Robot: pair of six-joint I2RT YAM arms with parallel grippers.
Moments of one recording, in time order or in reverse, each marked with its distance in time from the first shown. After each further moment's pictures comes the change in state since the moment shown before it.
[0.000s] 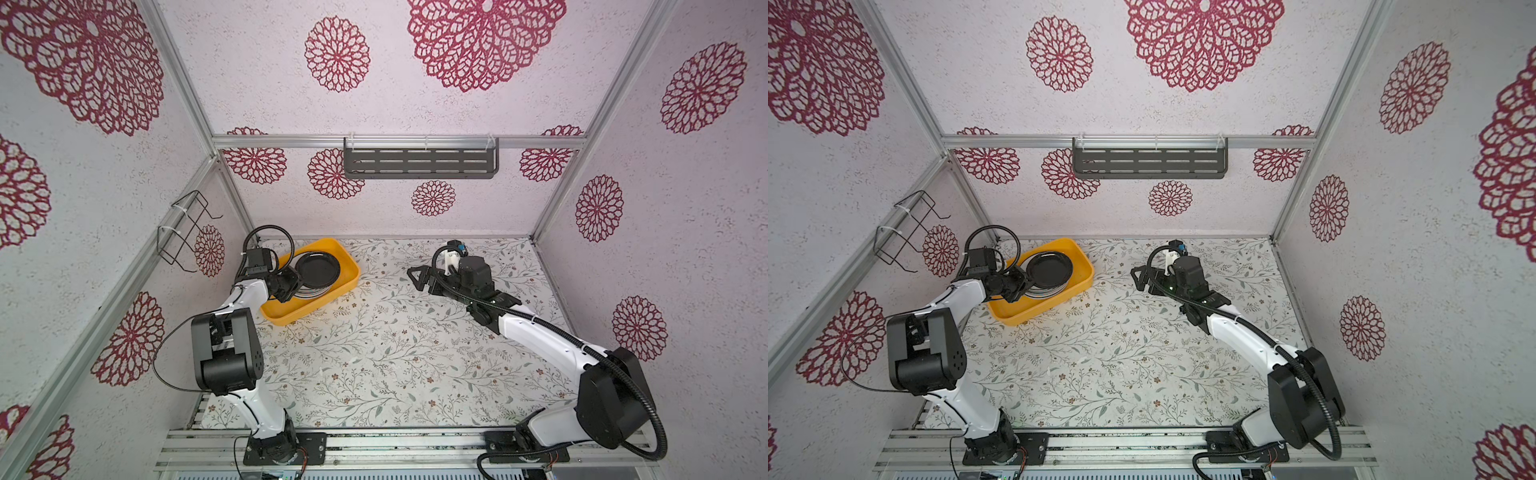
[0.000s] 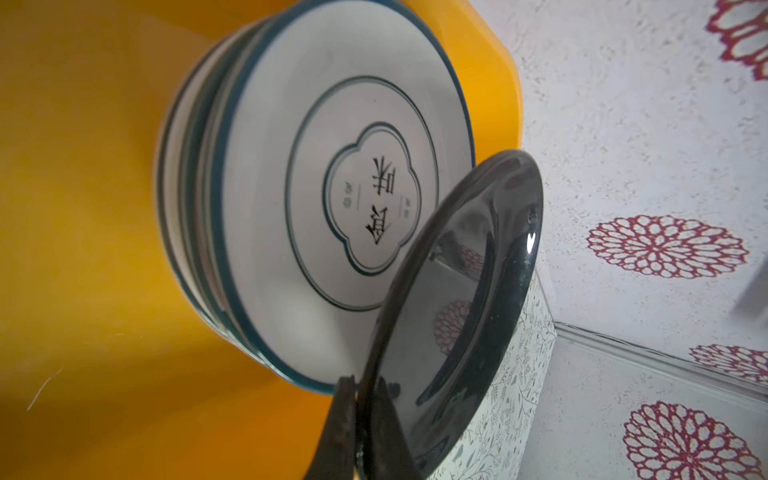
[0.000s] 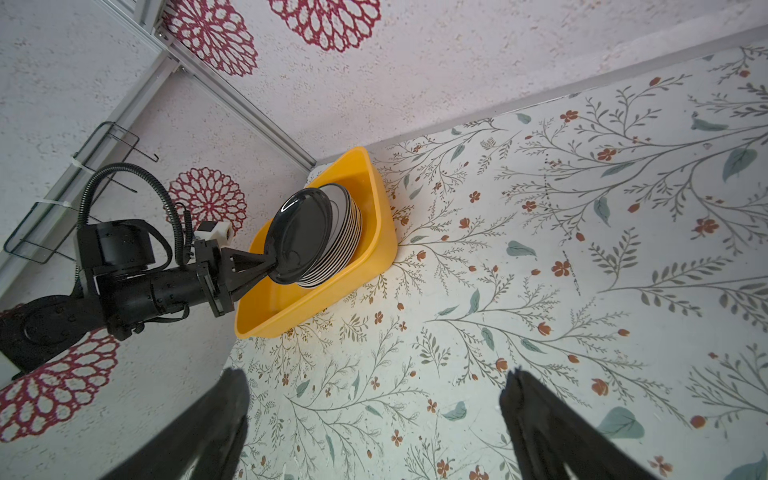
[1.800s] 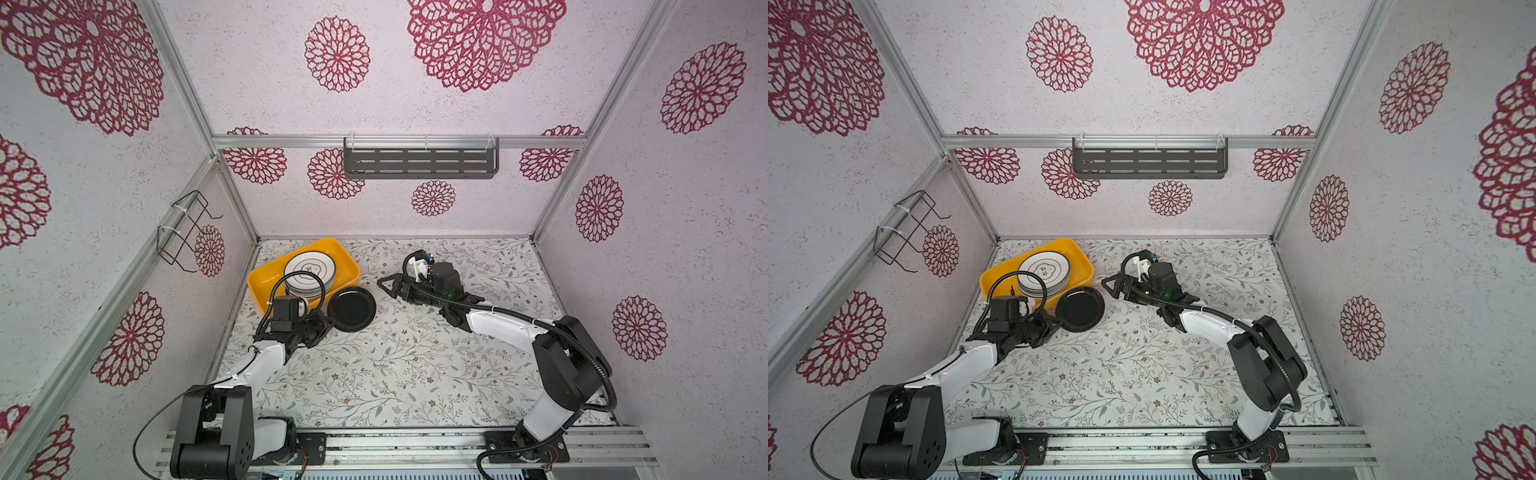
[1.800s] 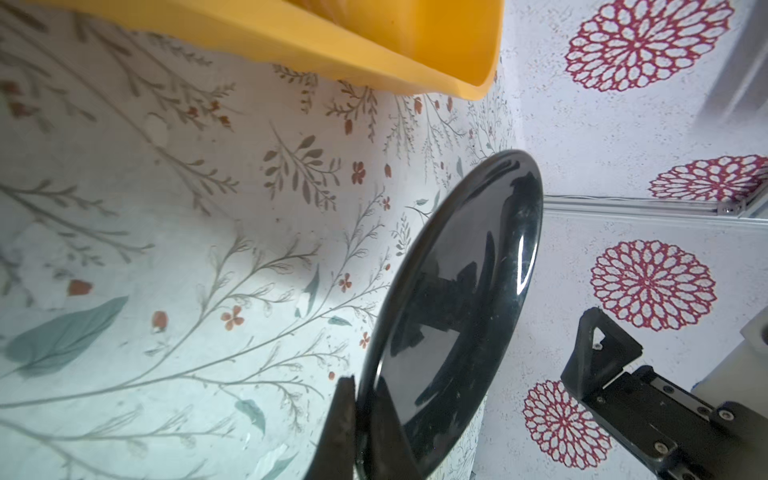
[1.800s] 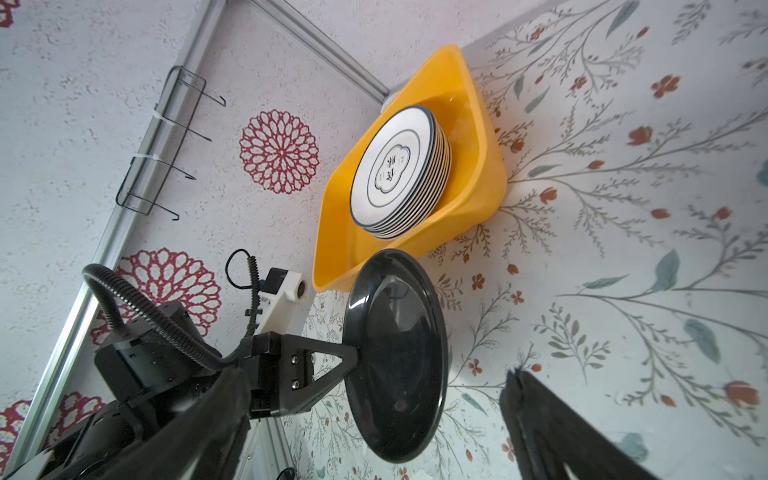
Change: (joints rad) left arm -0.269 -0.511 -0.615 0.227 0.074 -0.137; right arm 0.093 0.209 0.032 0.238 -0.190 0.181
